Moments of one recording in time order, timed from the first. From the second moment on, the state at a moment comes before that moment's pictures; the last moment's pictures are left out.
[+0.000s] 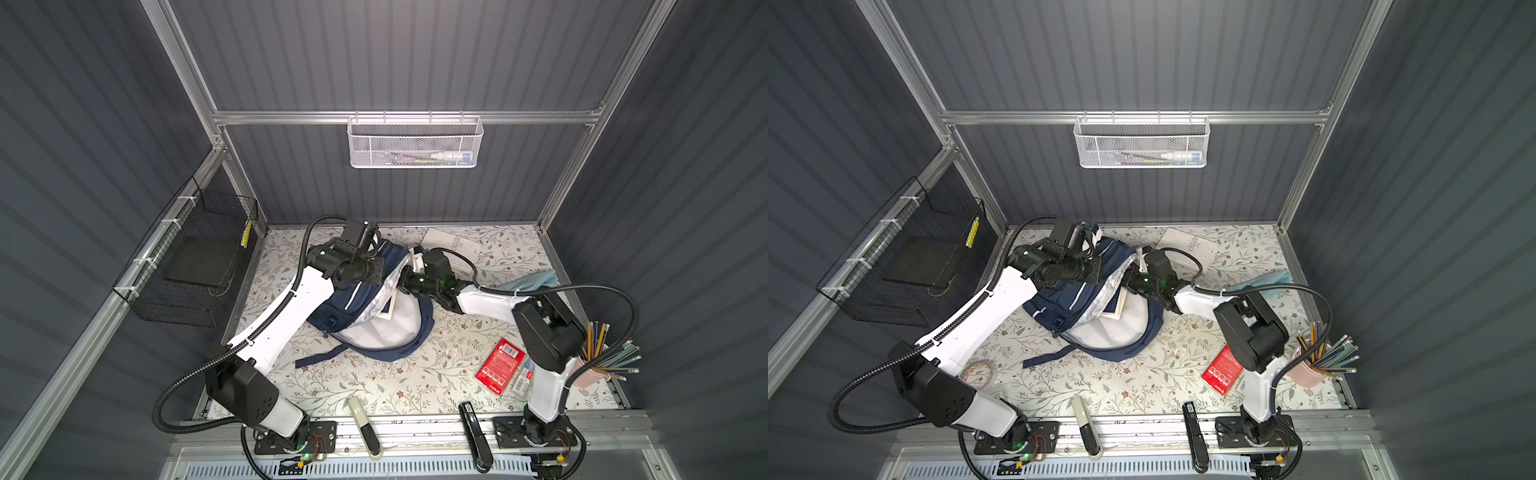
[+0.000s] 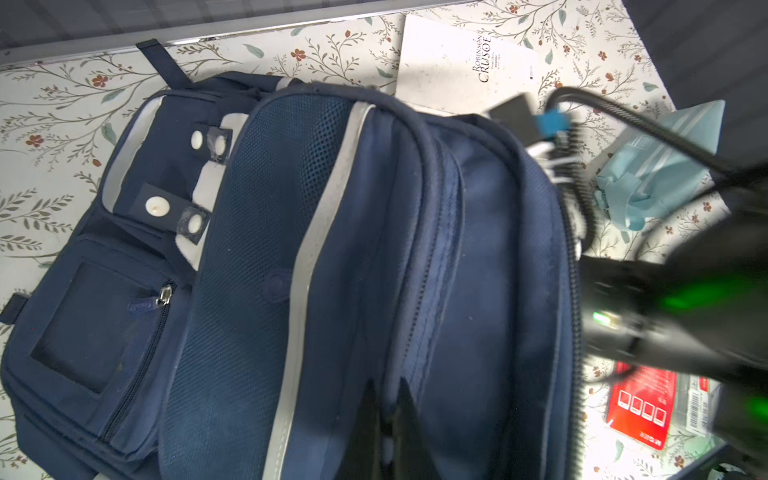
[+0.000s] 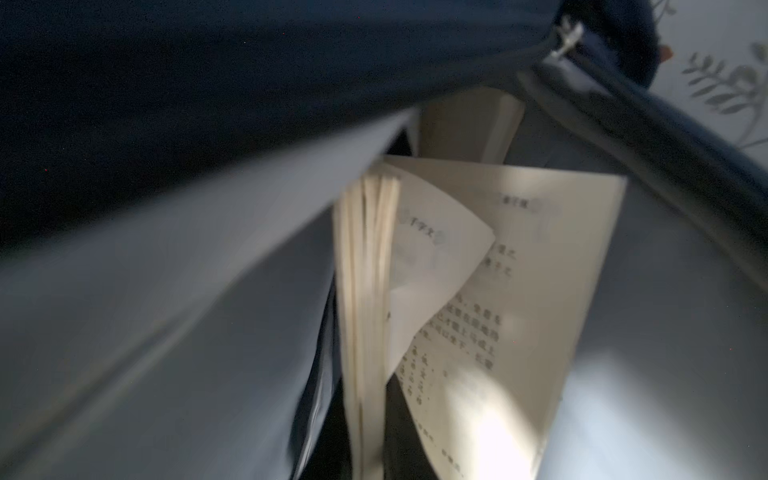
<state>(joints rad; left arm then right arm) -0.58 1.53 1.56 -0.89 0.02 -0.26 0.64 1.97 1.21 0.34 -0.39 1.06</state>
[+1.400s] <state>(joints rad) -0.59 2.02 1.69 -0.38 0.26 -0.30 0.17 1.72 1.08 -0.20 -0.26 0.64</state>
